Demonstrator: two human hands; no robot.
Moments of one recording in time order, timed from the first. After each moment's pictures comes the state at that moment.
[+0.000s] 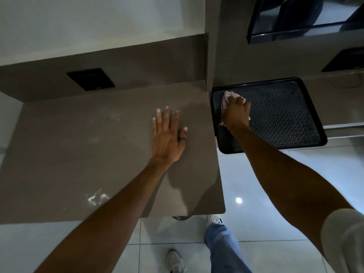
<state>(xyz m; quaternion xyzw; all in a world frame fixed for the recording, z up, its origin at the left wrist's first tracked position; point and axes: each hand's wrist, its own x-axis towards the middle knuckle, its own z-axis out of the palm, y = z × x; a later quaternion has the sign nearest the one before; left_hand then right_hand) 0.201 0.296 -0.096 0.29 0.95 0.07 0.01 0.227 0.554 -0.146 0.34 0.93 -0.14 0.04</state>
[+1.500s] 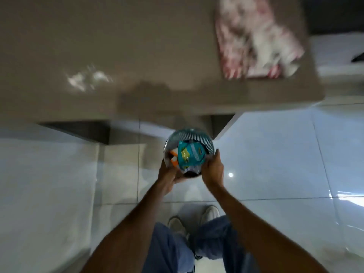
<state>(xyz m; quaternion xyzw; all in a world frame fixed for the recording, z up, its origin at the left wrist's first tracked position) 0.407 0.051 -0.412 -0.21 0.65 0.59 0.43 0.482 0.186 -0.432 0.47 0.74 -0.48 0.01</state>
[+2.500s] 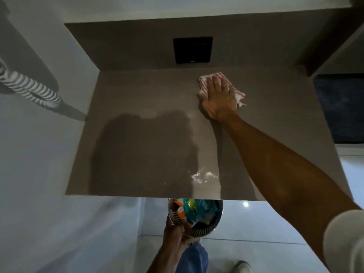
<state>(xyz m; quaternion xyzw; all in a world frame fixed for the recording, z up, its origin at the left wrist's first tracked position) 0.321 -0.099 -0.187 -0.39 0.56 0.63 0.38 0.065 0.190 -0.102 0.20 0.97 -0.15 0.06</state>
